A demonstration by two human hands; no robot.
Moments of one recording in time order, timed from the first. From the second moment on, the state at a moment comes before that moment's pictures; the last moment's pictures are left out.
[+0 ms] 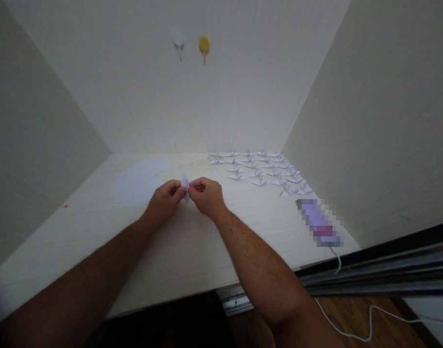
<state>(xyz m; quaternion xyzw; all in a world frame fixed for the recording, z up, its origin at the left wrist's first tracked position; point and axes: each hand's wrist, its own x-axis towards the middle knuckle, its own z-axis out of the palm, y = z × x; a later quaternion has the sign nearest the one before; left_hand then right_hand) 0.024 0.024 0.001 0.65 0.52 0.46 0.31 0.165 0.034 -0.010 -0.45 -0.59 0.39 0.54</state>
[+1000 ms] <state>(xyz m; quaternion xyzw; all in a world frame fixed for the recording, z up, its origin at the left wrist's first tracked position) 0.023 0.023 -0.002 0.56 0.54 0.47 0.42 0.170 0.038 -0.015 -0.46 -0.60 0.43 0.49</state>
